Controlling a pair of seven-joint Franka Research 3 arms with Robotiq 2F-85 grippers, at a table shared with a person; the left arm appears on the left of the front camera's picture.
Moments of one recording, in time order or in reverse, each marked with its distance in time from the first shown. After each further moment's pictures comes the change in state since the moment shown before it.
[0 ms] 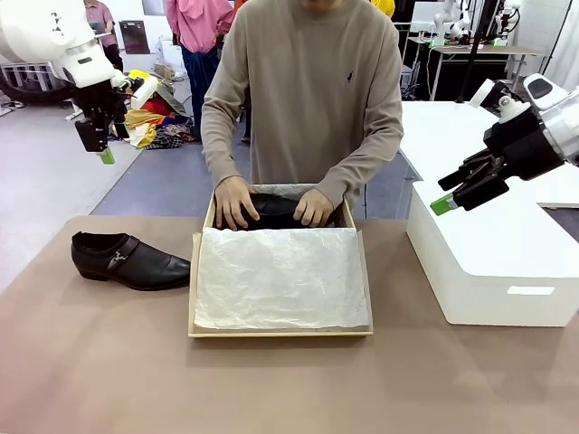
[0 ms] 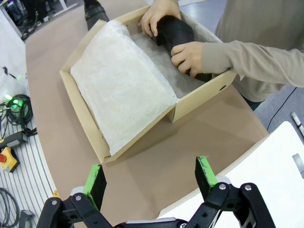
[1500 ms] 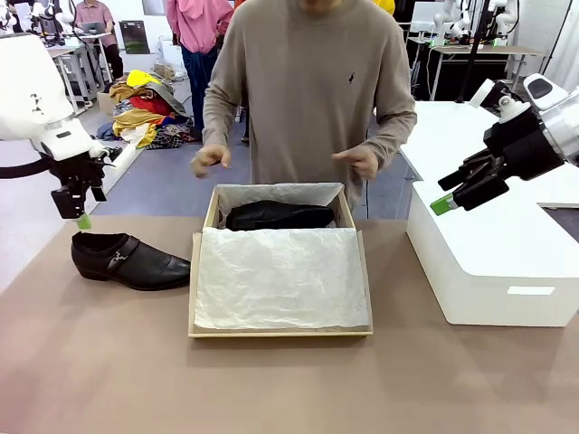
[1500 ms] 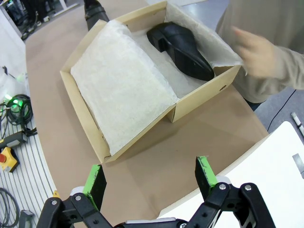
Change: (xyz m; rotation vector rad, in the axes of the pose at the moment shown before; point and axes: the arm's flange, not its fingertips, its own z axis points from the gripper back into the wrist) left arm -0.042 -0.083 -0.092 -0.103 0.008 0.072; right arm 0.000 0.000 0.000 0.000 0.000 0.000
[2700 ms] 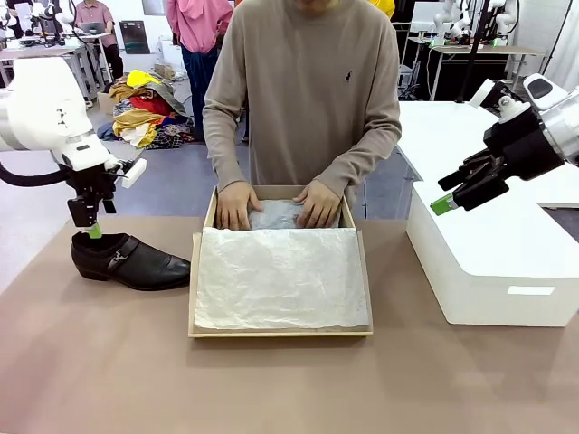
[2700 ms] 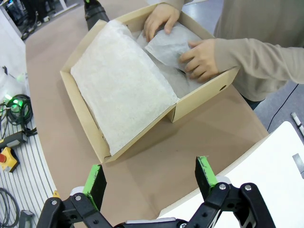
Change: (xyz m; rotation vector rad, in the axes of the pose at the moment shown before) left arm -0.001 0.030 -0.048 -0.093 0.002 0.003; right arm 0.000 0.000 0.000 0.000 0.000 0.000
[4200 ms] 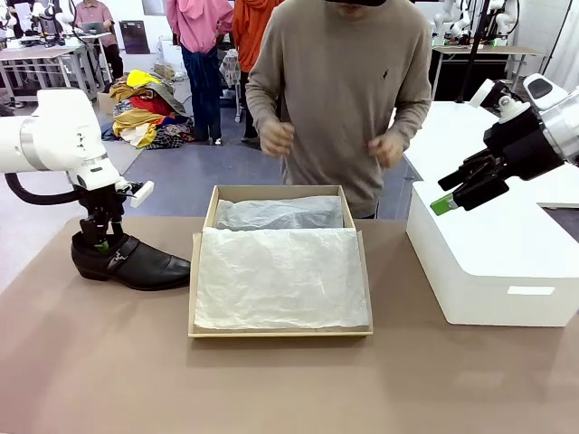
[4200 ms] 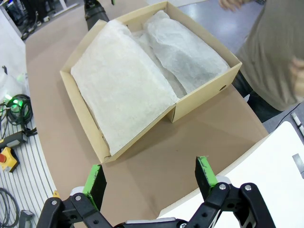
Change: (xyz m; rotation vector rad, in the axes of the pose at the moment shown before) left arm -0.005 0.023 -0.059 -0.092 -0.014 -0.021; right arm 0.000 0.000 0.000 0.000 0.000 0.000
